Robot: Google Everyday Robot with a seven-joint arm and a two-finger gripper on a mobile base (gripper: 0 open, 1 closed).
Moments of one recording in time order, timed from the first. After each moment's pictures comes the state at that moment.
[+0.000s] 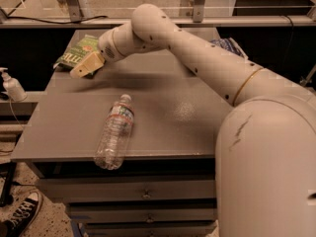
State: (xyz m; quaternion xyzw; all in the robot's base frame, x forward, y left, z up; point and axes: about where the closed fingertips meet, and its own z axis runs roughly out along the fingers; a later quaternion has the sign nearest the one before) arm 0.725 0.209 0.863 -0.52 0.68 0.30 0.43
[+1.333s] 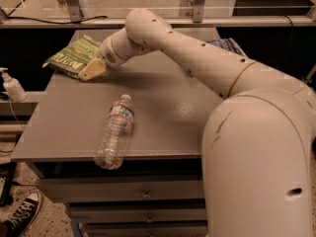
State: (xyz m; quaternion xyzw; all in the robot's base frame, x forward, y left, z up) arm 0.742 0.200 0.823 -0.53 0.71 0.23 0.40
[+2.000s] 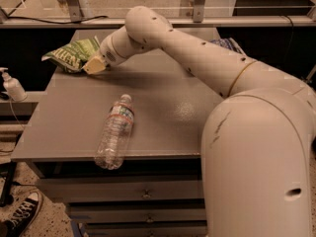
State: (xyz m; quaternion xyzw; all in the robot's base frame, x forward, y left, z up) arm 0.742 0.199 0.830 -0.53 0.71 0.23 0.40
